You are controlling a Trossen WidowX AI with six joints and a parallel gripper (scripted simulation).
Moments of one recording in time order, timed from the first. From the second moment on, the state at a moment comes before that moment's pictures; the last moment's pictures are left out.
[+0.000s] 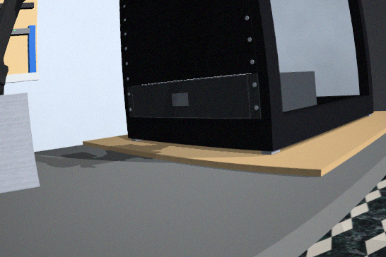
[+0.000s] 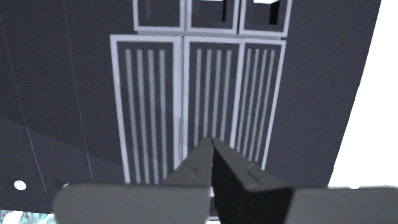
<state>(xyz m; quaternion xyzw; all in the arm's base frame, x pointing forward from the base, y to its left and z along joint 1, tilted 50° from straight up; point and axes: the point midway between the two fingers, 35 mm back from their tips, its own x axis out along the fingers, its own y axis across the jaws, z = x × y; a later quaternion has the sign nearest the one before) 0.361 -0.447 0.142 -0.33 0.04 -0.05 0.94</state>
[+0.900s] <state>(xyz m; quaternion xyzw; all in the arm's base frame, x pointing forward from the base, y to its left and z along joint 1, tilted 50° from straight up) 0.371 -0.448 0.142 -0.33 0.04 -0.05 0.94</state>
